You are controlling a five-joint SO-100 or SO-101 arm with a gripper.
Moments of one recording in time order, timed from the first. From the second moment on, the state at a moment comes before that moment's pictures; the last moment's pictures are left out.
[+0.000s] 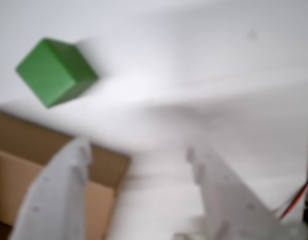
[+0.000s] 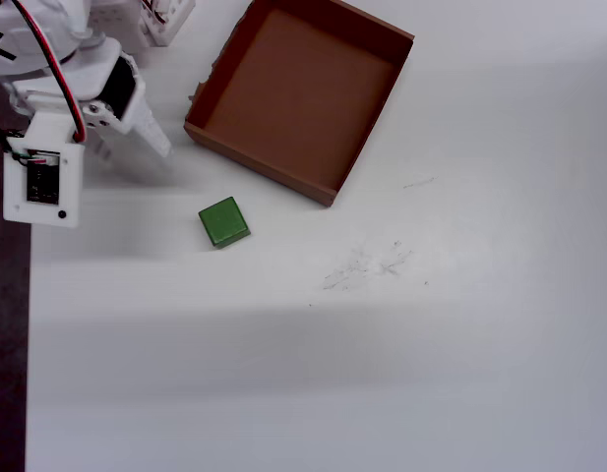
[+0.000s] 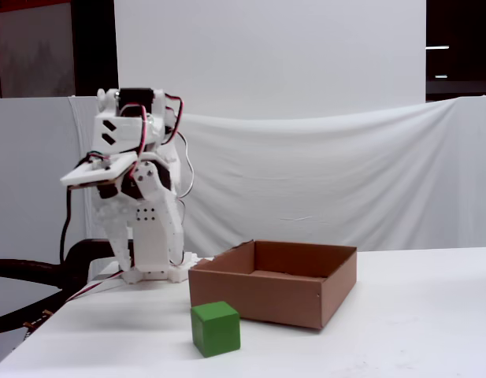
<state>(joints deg) -0.4 139.1 142.6 55.7 -58.4</state>
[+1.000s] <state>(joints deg) -9.6 110.3 121.6 58.8 -66.4</state>
